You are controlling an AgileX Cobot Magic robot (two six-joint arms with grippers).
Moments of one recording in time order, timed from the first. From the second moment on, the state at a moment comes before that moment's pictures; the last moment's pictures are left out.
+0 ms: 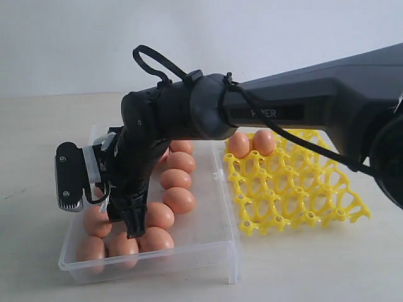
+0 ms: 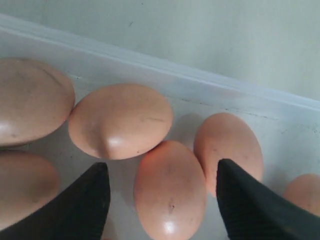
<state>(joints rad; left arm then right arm) -0.01 0.01 0.01 -0.09 0.37 0.16 0.87 2.22 -1.64 0.20 0.62 -1.19</state>
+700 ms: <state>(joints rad) -0.01 0.01 0.01 -0.09 0.37 0.16 0.87 2.27 -1.64 0.12 0.55 -1.09</state>
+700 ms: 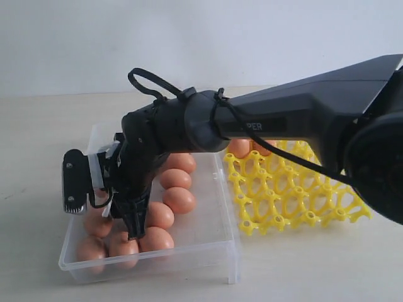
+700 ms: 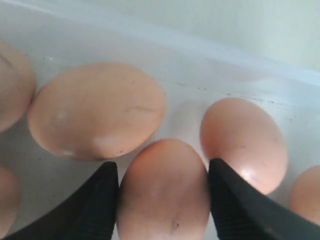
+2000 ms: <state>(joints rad) -0.01 0.01 0.01 -0.09 0.37 0.16 0.11 2.04 -0.75 -0.39 -0.86 0.50</state>
